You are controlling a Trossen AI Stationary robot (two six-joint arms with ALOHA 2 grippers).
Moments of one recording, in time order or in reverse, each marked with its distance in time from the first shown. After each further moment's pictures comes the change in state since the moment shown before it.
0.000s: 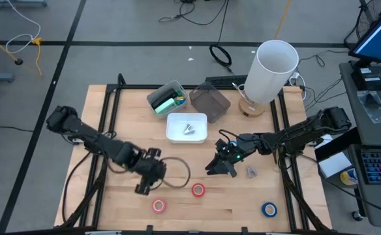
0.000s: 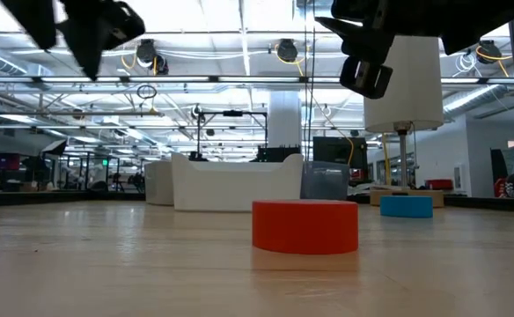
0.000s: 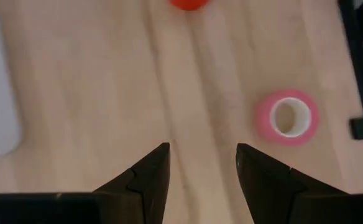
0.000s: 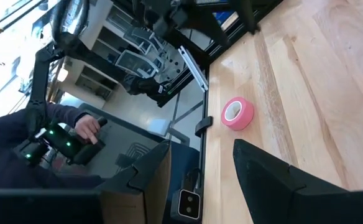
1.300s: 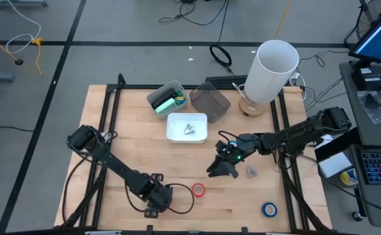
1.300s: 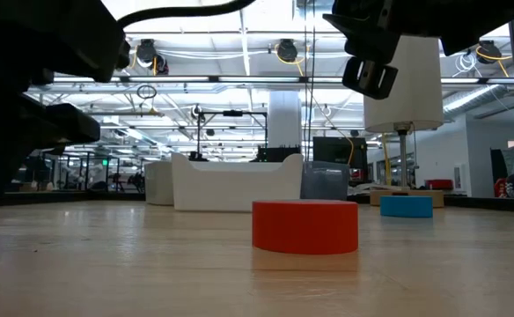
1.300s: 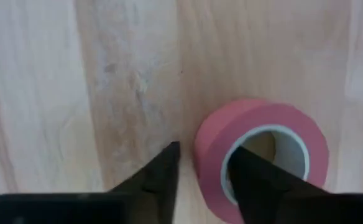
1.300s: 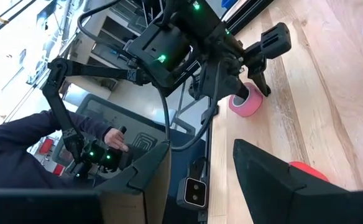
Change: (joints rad) left arm -0.165 0.415 -0.022 0.268 0.106 -0.341; right arm 0.000 0.000 0.000 -0.013 -0.054 0.012
